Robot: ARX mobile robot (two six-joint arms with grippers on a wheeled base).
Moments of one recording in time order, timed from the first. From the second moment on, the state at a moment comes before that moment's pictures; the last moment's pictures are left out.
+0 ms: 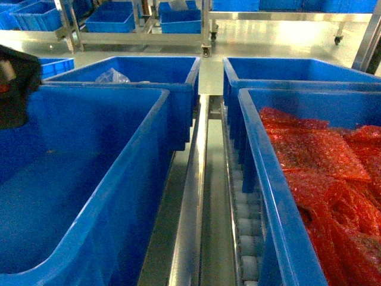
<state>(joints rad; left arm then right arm) -0.32 1.09 0.36 0.61 -0.28 -0.15 0.00 0.00 0.01 0.00 0.00 0.00</state>
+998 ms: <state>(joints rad) 0.00 0.52 0.01 0.50 0.00 -0.02 0.00 0.00 0.01 -0.01 0.00 0.00</state>
